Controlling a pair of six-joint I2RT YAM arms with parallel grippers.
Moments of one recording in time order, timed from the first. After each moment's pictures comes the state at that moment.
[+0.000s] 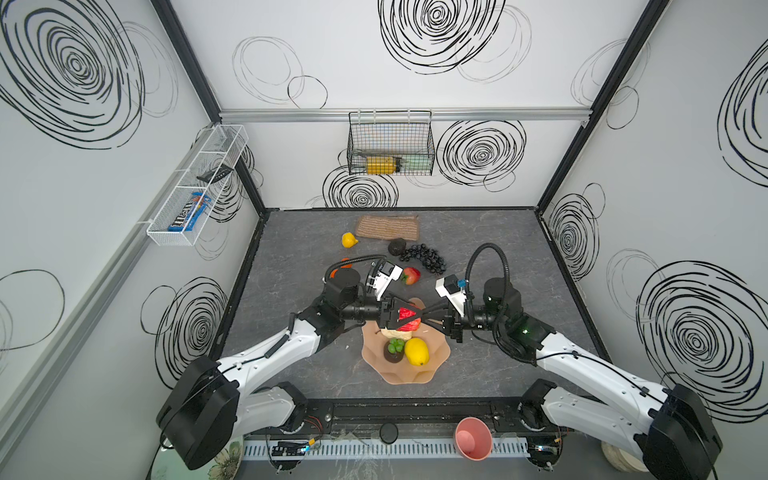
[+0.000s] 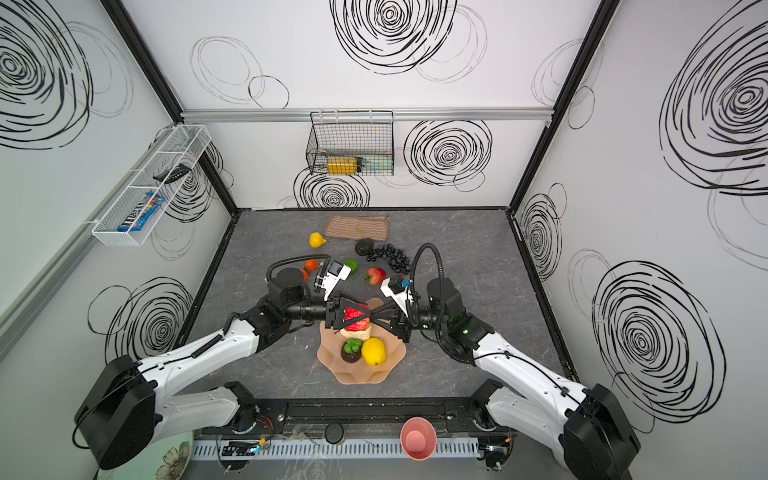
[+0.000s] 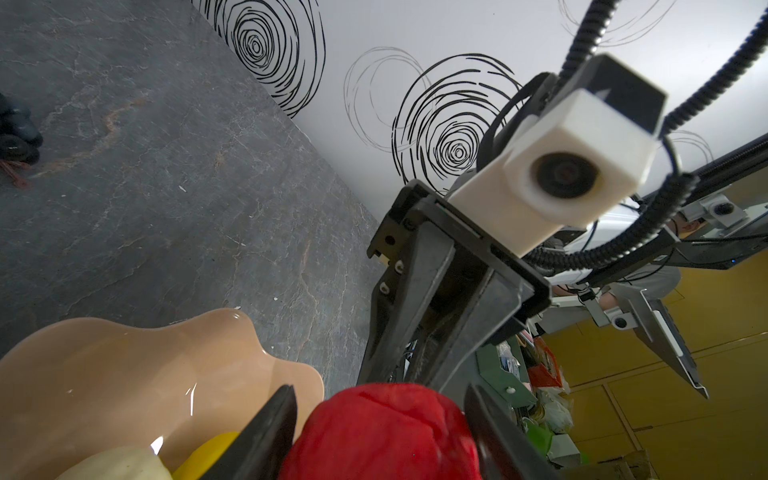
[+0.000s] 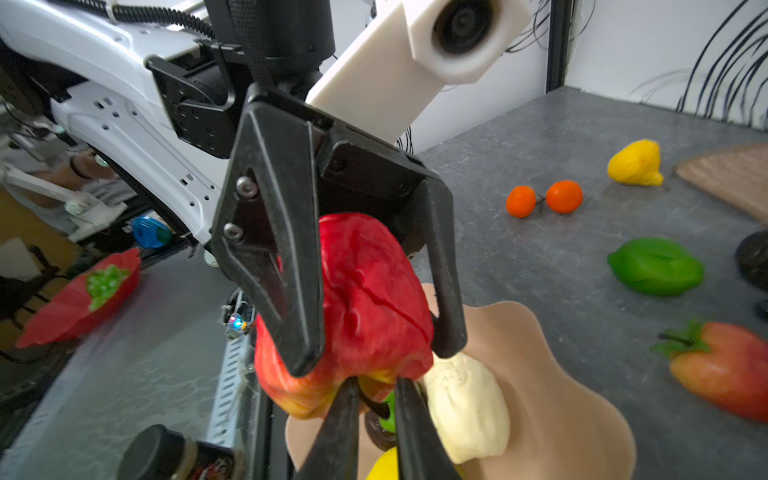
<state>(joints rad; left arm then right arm) -0.61 1.20 0.63 0.29 0.87 -0.61 0.68 0.99 0.54 0.14 -0.72 0.10</state>
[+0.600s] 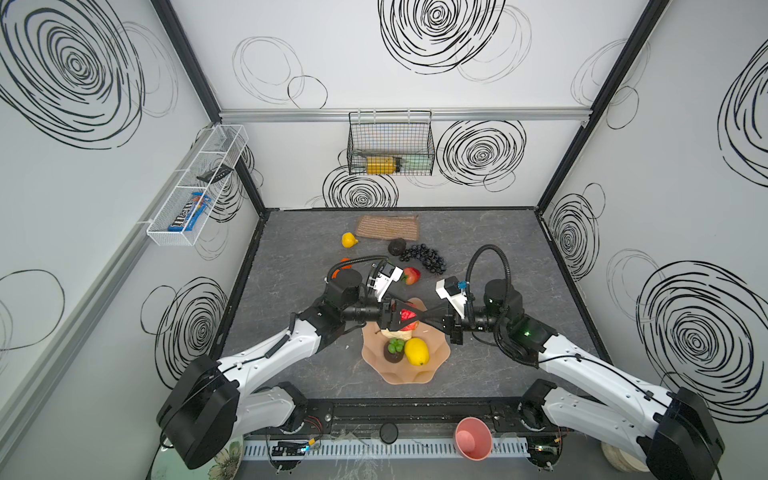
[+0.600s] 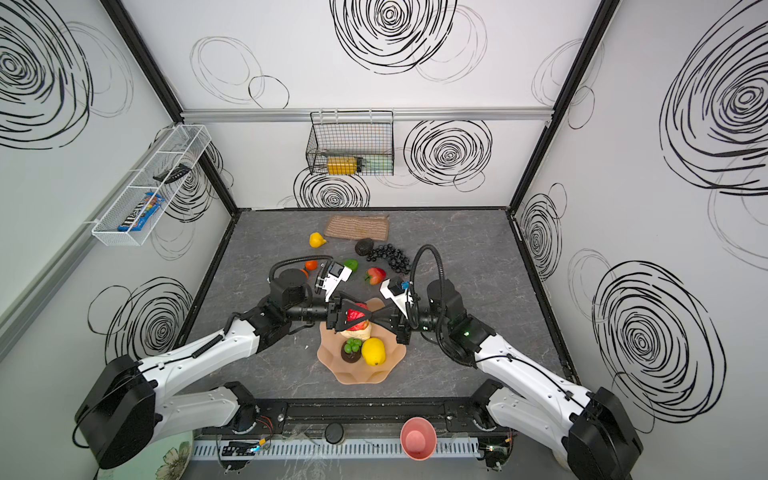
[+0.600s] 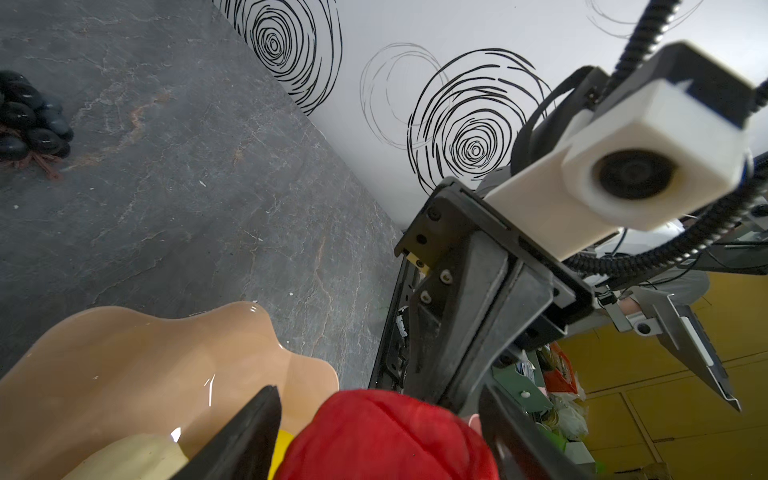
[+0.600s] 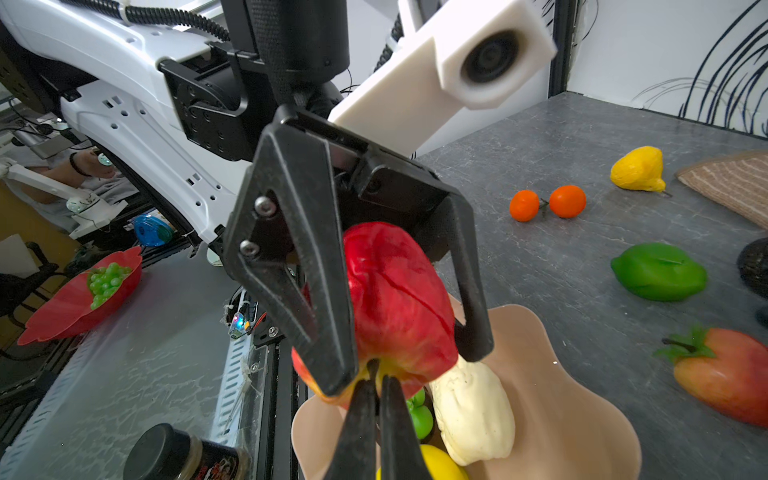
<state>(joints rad) -0.62 1.20 0.63 0.24 0.81 -0.57 0.70 0.96 0.54 0.13 -0.70 0.10</state>
